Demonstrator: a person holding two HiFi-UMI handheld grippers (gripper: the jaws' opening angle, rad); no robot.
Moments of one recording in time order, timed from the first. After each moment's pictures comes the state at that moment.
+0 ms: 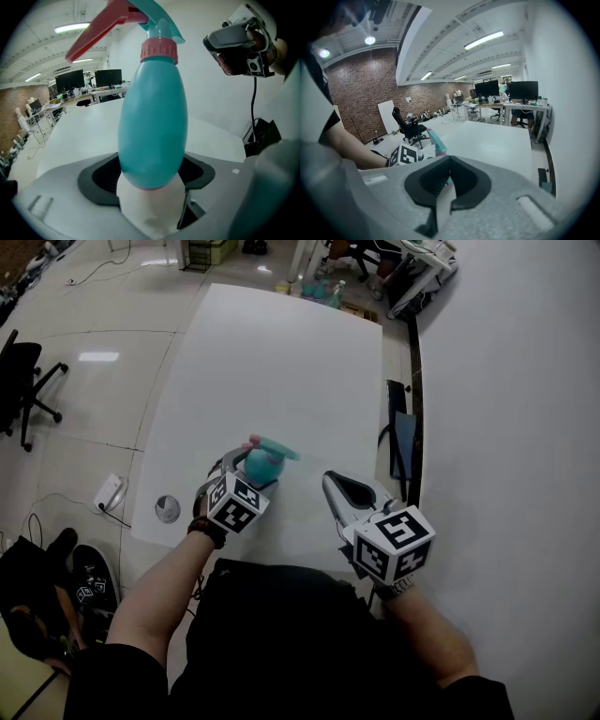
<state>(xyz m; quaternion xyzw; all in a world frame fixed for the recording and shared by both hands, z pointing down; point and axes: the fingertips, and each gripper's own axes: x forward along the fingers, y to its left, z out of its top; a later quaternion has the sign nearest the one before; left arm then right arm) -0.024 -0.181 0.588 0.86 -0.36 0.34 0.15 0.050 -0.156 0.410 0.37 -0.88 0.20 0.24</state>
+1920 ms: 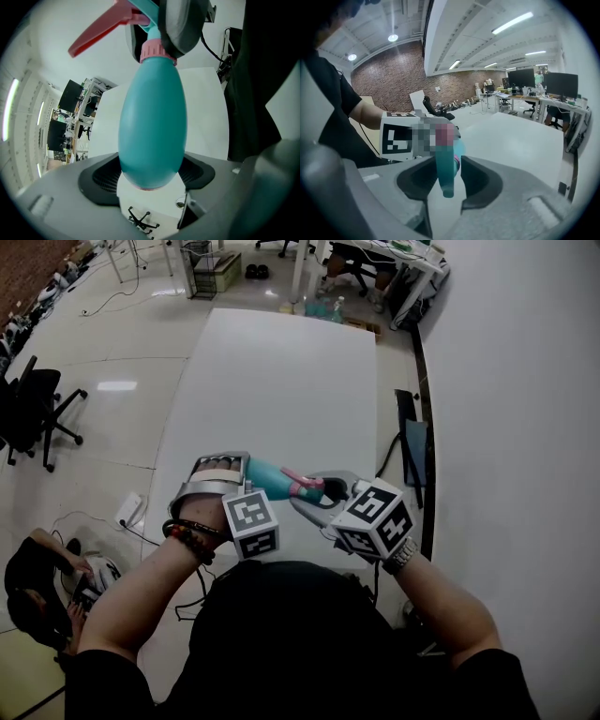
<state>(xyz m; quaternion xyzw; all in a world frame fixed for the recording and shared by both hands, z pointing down) -0.064 -0.142 0.512 0.69 -0.21 0.68 -0.14 0.012 -0.117 0.422 0.17 -0.92 0.19 0.29</state>
